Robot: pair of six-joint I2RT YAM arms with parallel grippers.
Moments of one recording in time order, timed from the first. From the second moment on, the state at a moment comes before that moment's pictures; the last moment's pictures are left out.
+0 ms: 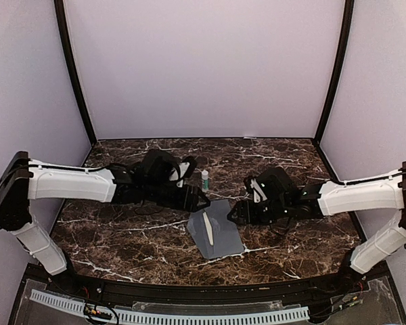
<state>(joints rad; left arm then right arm) -0.91 1.63 1.02 -0.10 0.21 -0.59 0.91 1.44 0.74 -0.13 -0.09 0.73</state>
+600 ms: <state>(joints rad) -0.17 1.33 1.06 -0.31 0.42 -0.30 0.91 1.78 1.40 -0.37 0.15 0.54</state>
